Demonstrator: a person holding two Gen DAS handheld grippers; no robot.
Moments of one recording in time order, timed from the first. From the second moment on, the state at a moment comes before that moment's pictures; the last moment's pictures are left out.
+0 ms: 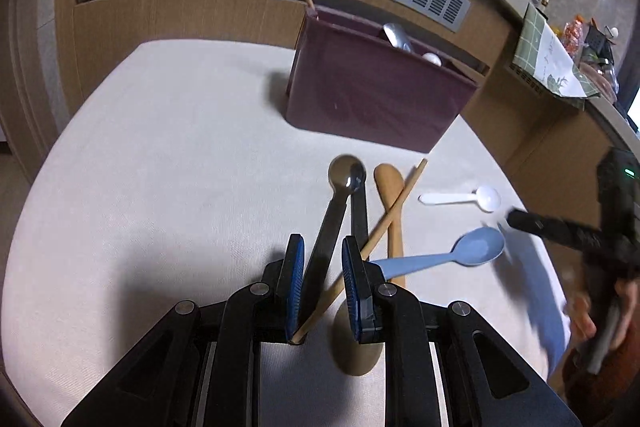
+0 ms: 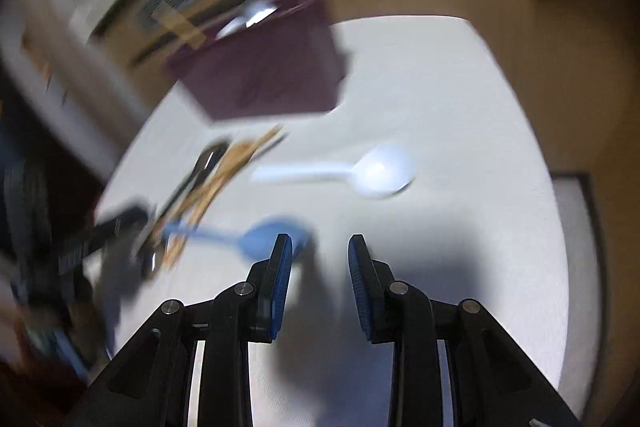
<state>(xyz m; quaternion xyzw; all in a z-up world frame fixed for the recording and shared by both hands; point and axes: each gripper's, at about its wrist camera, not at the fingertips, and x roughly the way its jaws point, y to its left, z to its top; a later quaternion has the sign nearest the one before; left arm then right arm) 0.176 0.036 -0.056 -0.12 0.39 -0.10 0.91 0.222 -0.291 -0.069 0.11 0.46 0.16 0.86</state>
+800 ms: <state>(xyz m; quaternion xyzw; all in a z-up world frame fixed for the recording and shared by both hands) 0.184 -0.069 -0.041 0.06 0.38 -0.34 0.86 0.221 -0.268 0.016 0.01 0.31 0.17 0.93</state>
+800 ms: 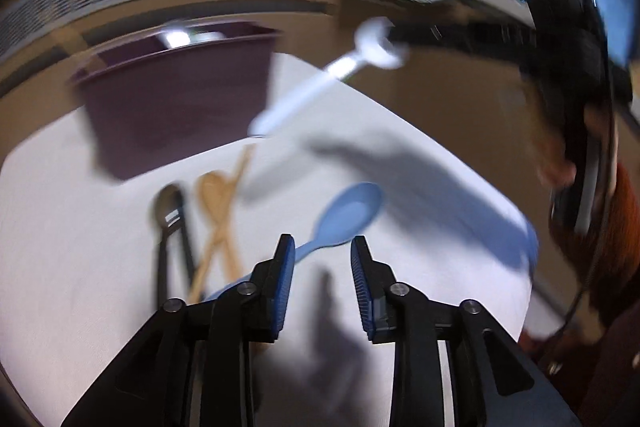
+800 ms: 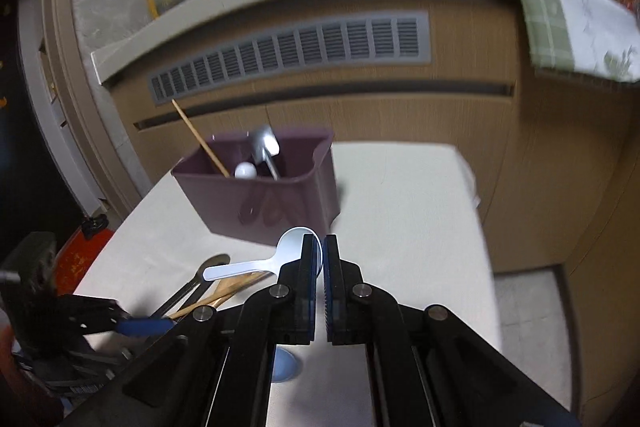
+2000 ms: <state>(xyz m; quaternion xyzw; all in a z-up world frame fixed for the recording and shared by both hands) 0.226 -0.073 -0.024 0.00 0.43 -0.27 0.86 0.198 -0.338 -0.002 0.05 0.32 0.11 0.94</state>
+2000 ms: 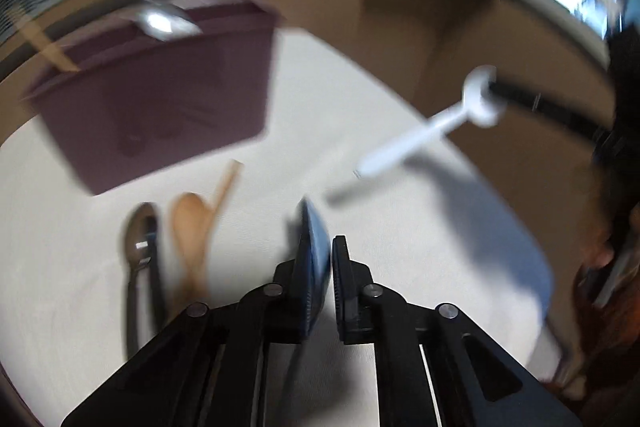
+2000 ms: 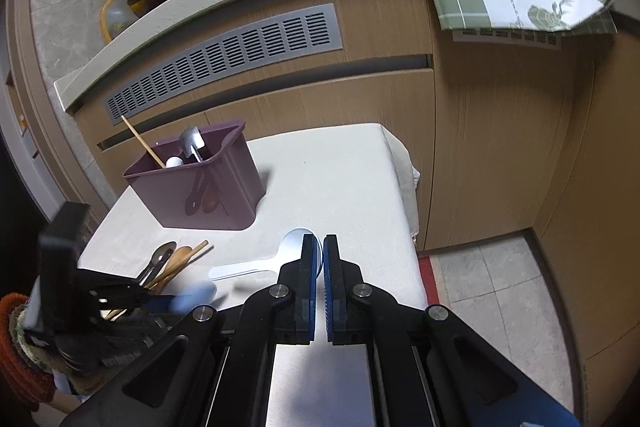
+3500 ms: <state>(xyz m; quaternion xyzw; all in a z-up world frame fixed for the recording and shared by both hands) 0.146 -0.022 -0.059 -0.09 0.45 -0.24 0.86 0.215 -0.239 -0.076 -0.01 0.48 0.18 0.86</state>
